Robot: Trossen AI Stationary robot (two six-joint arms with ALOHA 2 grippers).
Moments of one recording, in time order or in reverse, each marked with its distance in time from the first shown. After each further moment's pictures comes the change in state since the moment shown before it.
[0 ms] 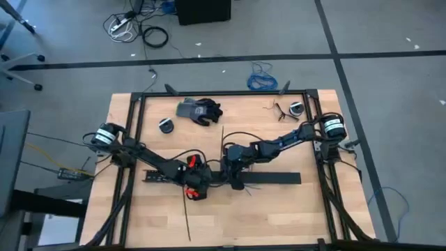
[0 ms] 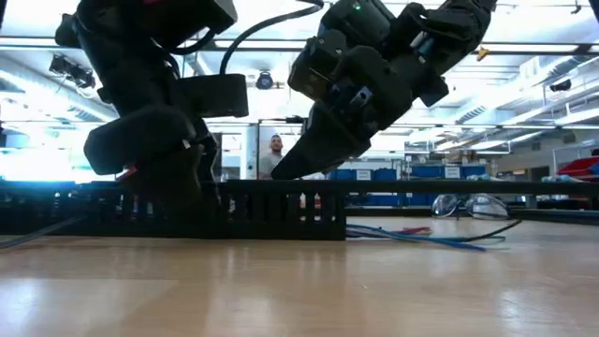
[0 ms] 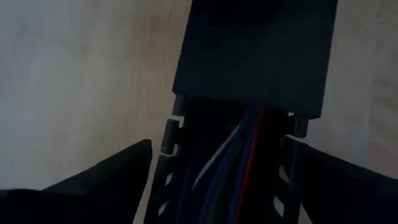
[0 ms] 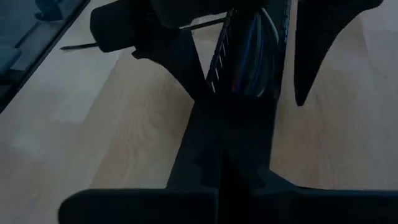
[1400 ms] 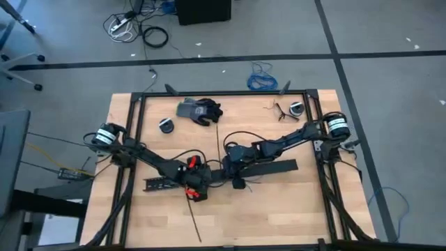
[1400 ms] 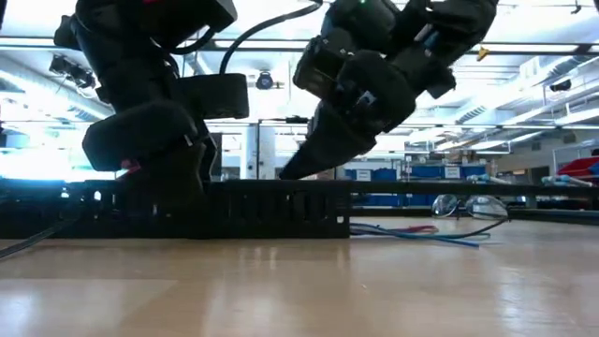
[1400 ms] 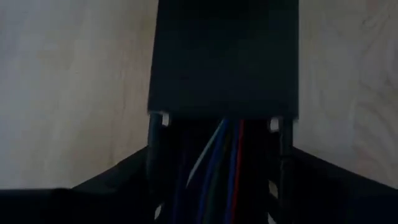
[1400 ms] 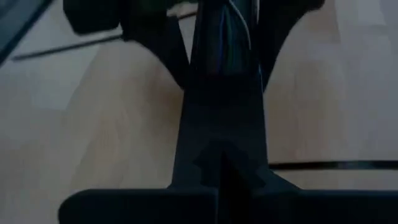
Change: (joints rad) left arm -0.001 0.004 -0.005 0.041 0.018 -0.026; right arm 0.004 0.000 0.000 -0.021 0.075 -0.005
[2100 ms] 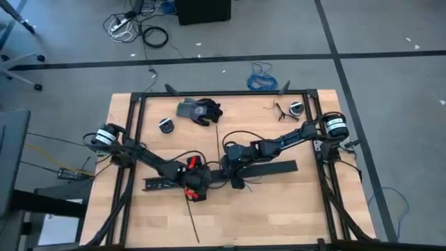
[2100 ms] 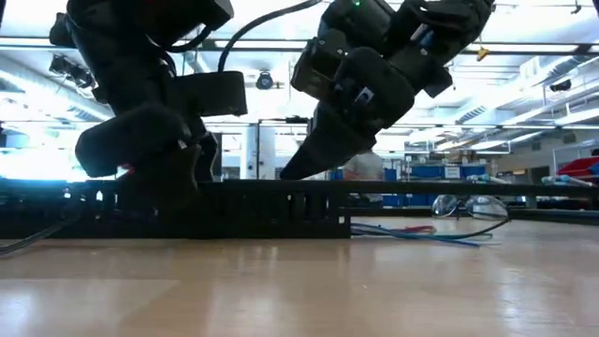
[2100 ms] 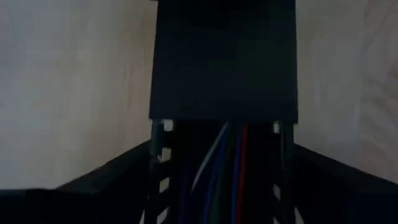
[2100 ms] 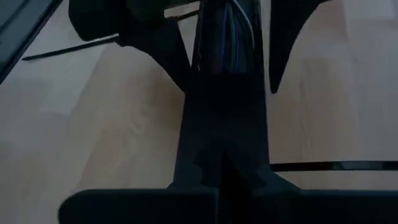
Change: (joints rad) left arm -0.020 0.000 0.003 -0.029 -0.045 0.055; right arm -0.010 0.009 0.010 -0.079 -0.024 0.016
